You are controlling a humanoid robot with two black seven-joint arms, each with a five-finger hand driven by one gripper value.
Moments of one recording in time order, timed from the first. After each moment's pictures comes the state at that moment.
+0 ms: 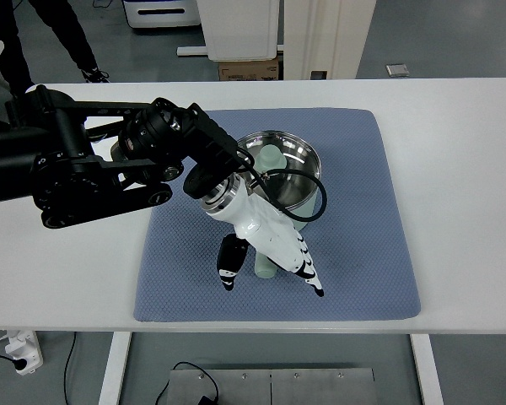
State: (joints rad) left arm -1.46 0.30 0.03 -1.36 1.69 -0.61 -0.52; right arm -0.03 0.00 0.39 0.16 -0.46 -0.11 -0.09
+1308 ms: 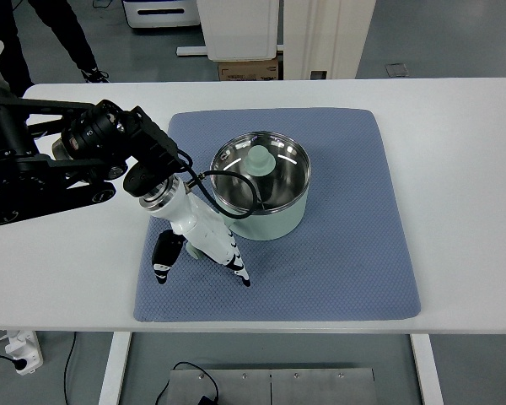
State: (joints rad) left arm -1.53 0.45 0.22 -1.38 1.69 -0.61 -0.51; right arm -0.03 0.00 0.39 0.16 -0.46 -0.11 -0.09
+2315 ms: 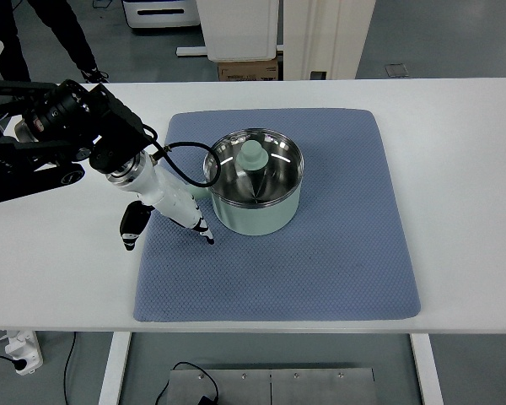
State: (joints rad) left arm -1.59 0.52 0.29 -1.35 1.68 -0.61 -0.38; right arm -0.03 0.00 0.39 0.16 -0.46 -0.11 -0.09
